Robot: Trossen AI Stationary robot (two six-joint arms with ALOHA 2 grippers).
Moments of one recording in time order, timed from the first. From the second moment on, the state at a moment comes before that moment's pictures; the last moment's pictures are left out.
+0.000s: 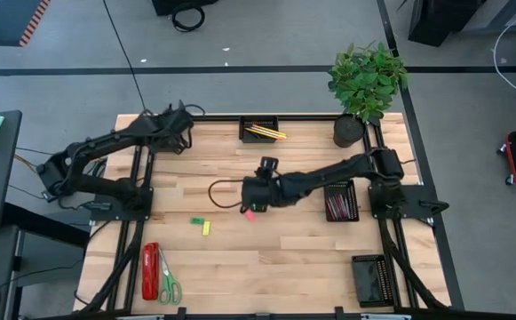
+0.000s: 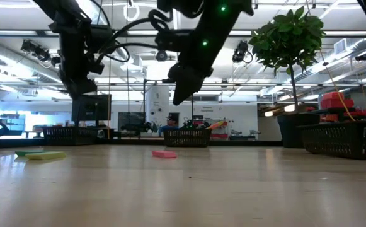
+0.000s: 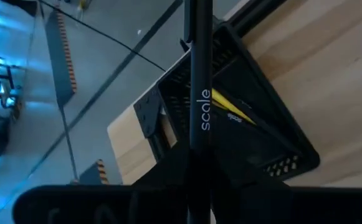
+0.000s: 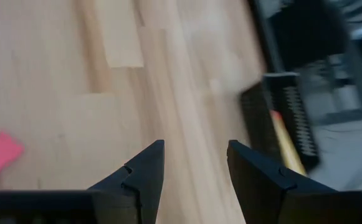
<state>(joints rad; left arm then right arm) 0.69 1.24 0.86 -0.87 -0.75 -0.10 0.12 2.00 1.53 -0.60 0.70 0.07</state>
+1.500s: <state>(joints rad) 0.85 1.24 0.66 -0.44 -0.69 0.12 -0.08 2.00 1.53 -0.37 0.12 -0.16</state>
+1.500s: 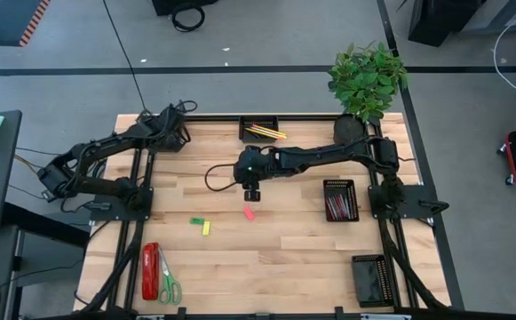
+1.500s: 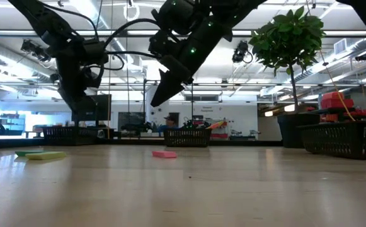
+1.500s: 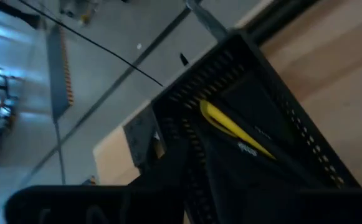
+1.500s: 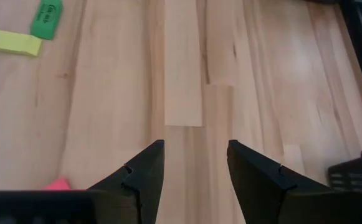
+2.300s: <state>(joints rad) 0.62 1.10 0.66 -0.49 -0.50 0.01 -0.09 2.00 1.53 -0.42 0.12 -0.10</state>
